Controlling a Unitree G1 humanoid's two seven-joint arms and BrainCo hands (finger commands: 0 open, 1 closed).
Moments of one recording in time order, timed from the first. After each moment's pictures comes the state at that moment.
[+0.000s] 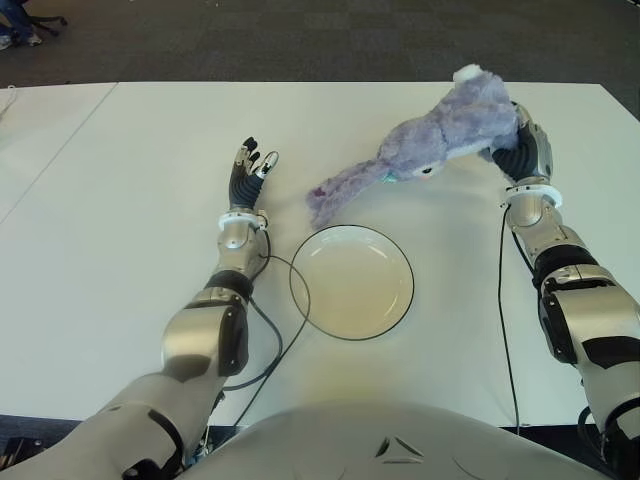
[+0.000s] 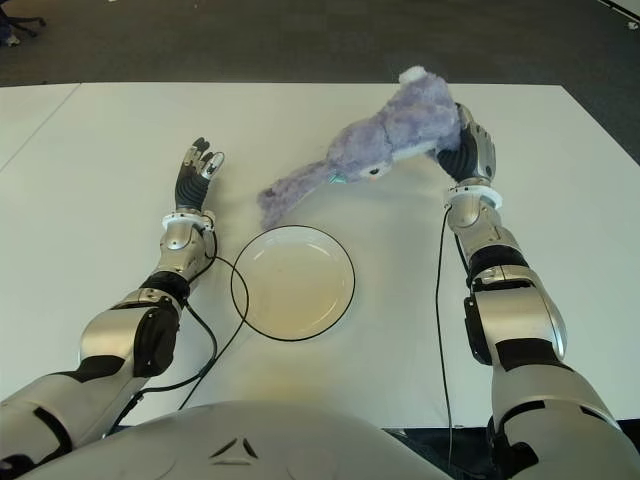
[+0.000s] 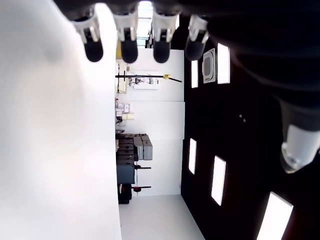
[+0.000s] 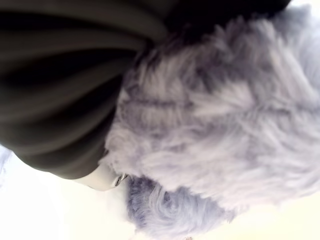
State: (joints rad) left arm -0.59 0.05 0.27 1.22 0.01 -0.62 0.01; right arm -0.73 -0.59 0.13 1.11 -0.44 -0.55 -0.52
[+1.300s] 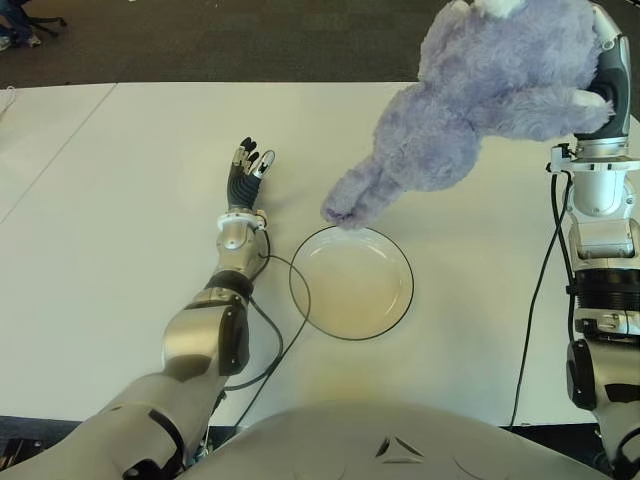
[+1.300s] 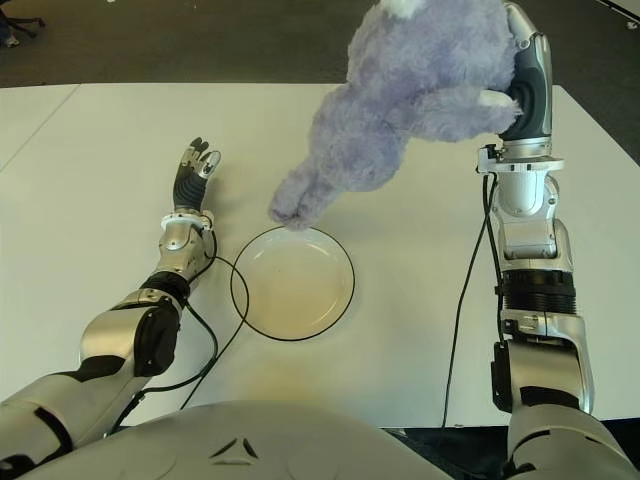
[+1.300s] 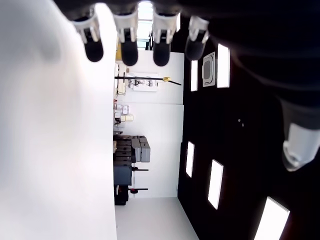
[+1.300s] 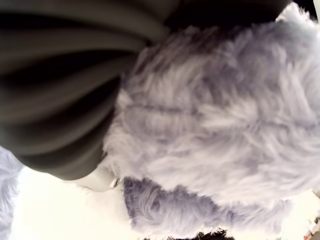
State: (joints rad) left arm -0.59 0.05 0.29 1.22 0.00 -0.62 0.00; right arm -0.44 -0.61 -0.13 0.20 -0.23 -0.52 -0.19
